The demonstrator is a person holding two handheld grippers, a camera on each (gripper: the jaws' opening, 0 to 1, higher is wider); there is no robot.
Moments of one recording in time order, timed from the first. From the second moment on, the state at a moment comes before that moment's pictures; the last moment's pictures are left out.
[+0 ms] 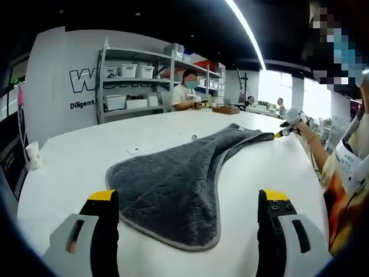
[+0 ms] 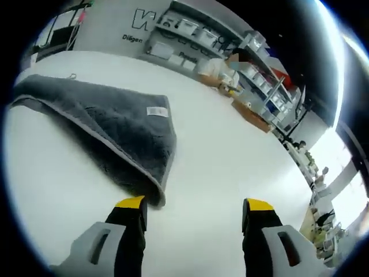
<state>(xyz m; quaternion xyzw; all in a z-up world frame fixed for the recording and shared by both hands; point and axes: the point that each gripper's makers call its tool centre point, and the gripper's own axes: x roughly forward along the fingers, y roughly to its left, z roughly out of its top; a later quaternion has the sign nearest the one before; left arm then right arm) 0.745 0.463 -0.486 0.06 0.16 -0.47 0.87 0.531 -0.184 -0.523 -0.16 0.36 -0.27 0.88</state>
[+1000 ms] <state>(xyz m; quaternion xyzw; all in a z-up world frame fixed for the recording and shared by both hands) 0.725 0.466 -0.475 0.06 0.15 -0.47 0.87 0.567 -0.056 -0.527 -0.10 0.30 -0.09 0.95</state>
